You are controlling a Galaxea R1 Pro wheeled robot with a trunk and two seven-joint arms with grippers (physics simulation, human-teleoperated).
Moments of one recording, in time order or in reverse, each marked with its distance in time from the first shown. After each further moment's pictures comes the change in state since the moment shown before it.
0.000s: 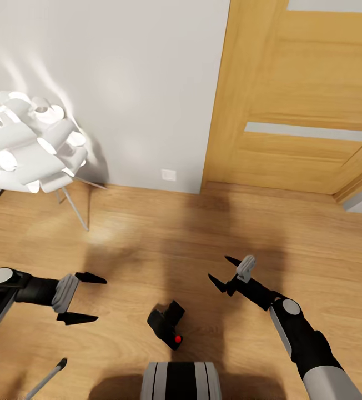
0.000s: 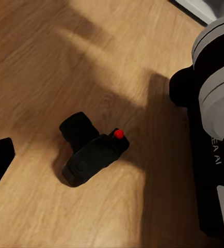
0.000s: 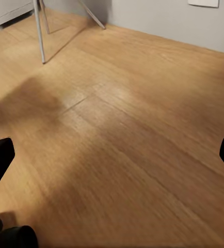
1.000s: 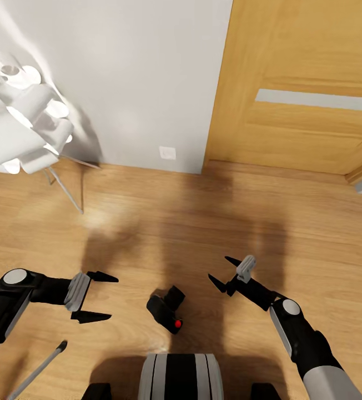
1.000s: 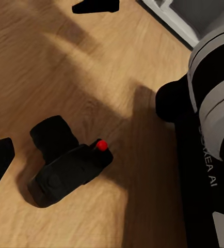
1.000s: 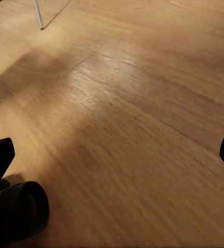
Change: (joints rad) left arm 0.000 -0.086 0.011 -0.005 0.000 0.017 0.000; right arm 0.000 0.000 0.000 0.002 0.000 0.000 -0.001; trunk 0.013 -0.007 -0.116
